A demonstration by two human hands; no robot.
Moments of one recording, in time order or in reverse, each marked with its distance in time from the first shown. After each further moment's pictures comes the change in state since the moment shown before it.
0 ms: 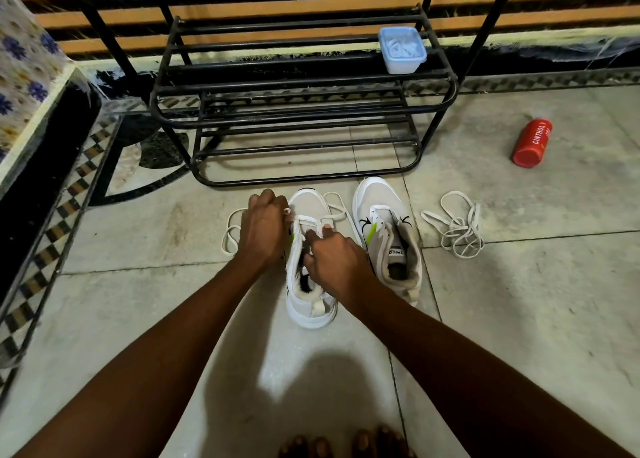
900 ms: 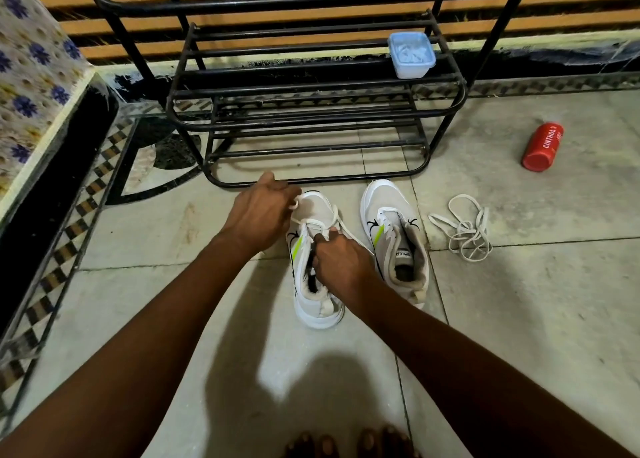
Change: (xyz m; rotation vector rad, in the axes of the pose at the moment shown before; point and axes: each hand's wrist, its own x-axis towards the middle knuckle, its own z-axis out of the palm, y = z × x) left_hand 0.010 -0.006 -0.054 0.245 0.028 0.336; right_hand 0.004 -0.009 0.004 -0.052 -0.007 0.017
